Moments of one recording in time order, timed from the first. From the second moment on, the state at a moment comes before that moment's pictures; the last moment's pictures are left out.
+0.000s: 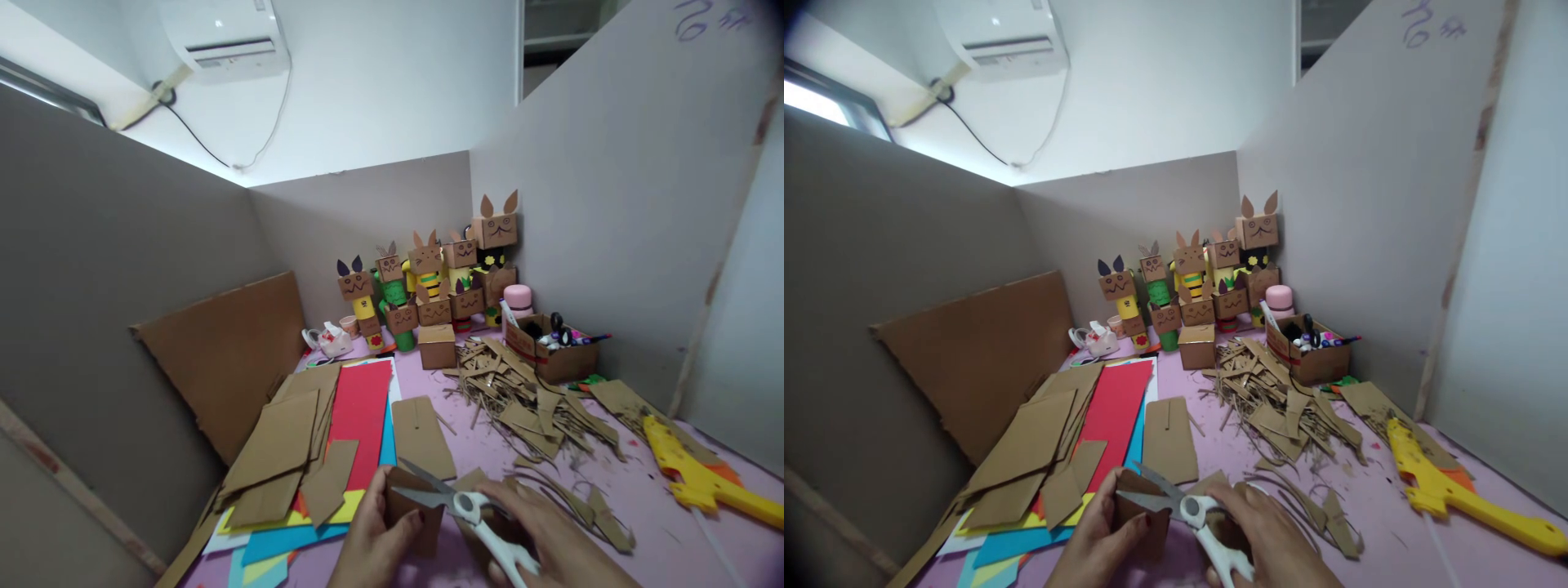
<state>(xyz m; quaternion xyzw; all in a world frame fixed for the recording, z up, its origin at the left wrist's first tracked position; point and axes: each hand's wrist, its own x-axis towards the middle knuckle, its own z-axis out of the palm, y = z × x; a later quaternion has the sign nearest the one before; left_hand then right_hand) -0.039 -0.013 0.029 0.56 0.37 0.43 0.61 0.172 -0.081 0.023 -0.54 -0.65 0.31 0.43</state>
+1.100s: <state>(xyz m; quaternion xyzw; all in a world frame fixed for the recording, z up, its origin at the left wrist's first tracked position) -0.039 -0.012 0.025 0.60 0.36 0.39 0.59 0.172 -0.082 0.022 -0.58 -0.70 0.27 0.31</state>
